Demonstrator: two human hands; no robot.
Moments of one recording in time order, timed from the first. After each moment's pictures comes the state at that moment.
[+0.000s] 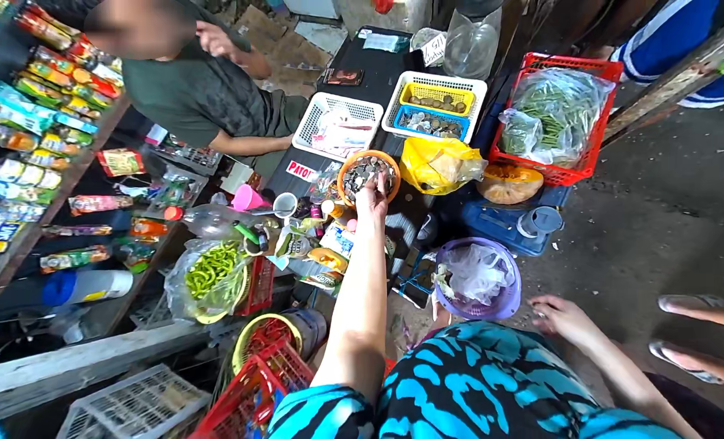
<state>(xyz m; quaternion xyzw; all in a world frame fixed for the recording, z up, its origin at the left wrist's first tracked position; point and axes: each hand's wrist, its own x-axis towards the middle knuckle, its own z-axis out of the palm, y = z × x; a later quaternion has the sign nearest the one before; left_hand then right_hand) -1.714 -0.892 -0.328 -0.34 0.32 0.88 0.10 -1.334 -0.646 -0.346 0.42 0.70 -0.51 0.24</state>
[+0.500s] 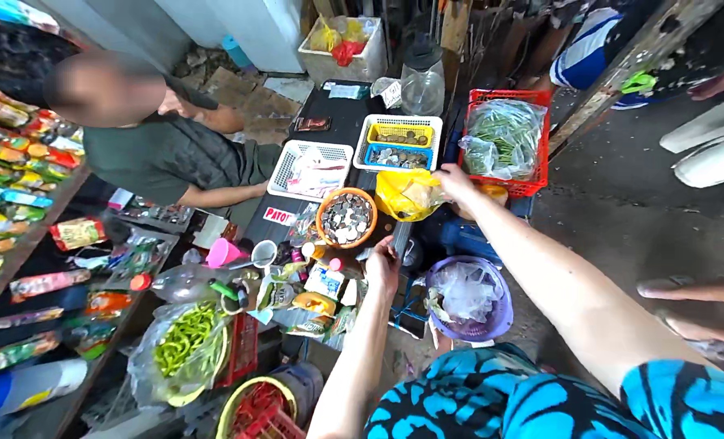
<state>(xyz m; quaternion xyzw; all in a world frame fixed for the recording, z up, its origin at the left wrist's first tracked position) -1.612 -0.877 -0.316 -0.25 0.54 0.76 0.25 -1.650 -0.641 -0.294 0.36 0.70 -0.62 0.02</state>
